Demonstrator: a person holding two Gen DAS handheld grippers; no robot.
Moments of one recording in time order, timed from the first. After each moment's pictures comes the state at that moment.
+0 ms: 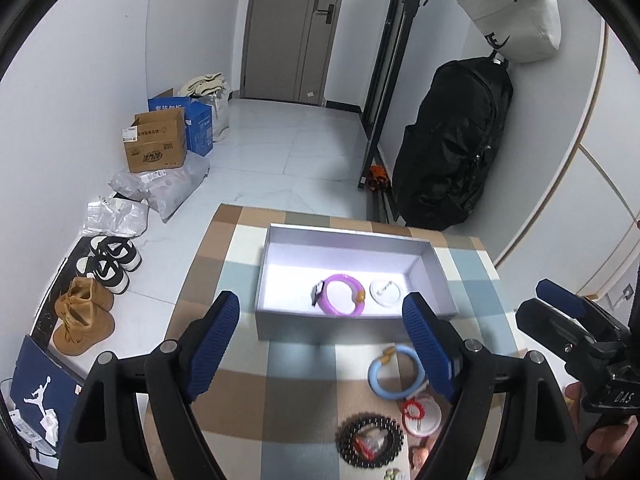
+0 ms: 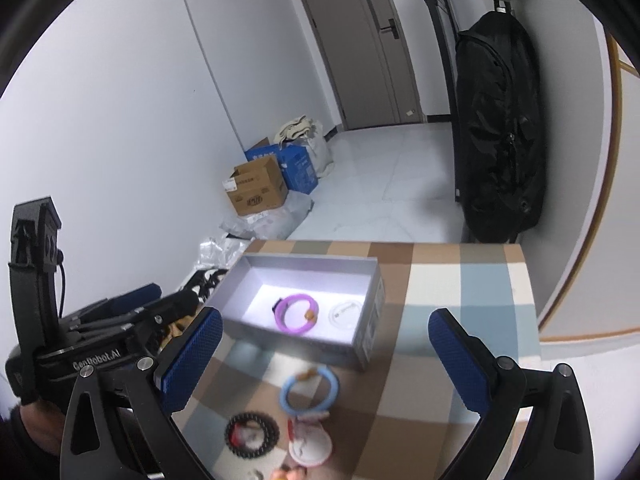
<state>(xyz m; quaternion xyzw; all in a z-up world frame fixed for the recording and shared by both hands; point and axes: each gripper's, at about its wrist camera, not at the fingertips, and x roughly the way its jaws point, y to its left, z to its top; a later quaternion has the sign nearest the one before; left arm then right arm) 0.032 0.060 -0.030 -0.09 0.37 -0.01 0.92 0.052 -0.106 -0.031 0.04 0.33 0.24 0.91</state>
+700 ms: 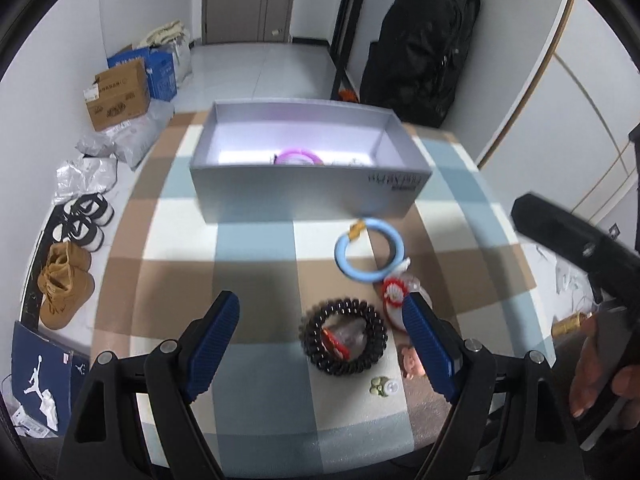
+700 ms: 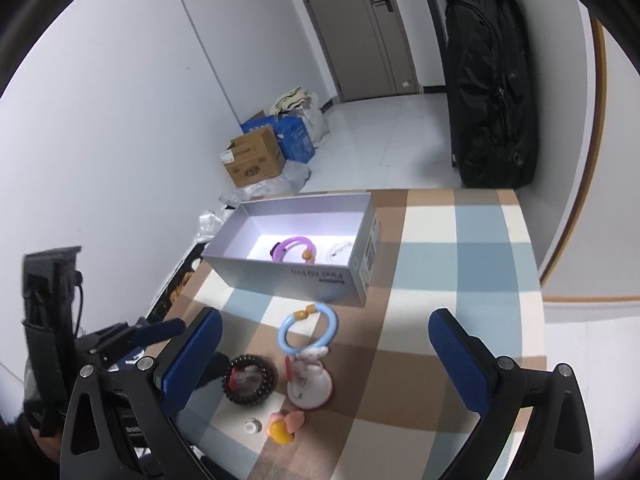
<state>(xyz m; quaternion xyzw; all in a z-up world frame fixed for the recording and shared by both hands) 0.010 0.026 -0.081 -0.06 0.48 -0.08 0.87 0.028 -0.116 -0.057 0.05 0.38 0.24 0.89</state>
